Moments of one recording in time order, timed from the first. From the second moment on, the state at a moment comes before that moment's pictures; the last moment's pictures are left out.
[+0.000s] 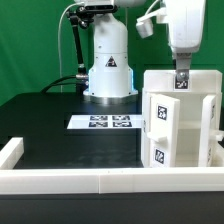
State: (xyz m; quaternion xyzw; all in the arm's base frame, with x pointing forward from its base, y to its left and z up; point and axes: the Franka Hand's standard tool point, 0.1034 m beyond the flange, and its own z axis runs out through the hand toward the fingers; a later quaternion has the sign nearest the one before) arm 0.564 0.081 0.154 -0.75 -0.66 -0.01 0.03
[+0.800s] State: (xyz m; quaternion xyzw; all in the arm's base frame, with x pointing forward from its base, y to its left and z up) arm 0.565 0.063 0.145 -0.78 -0.62 -0.02 0.01
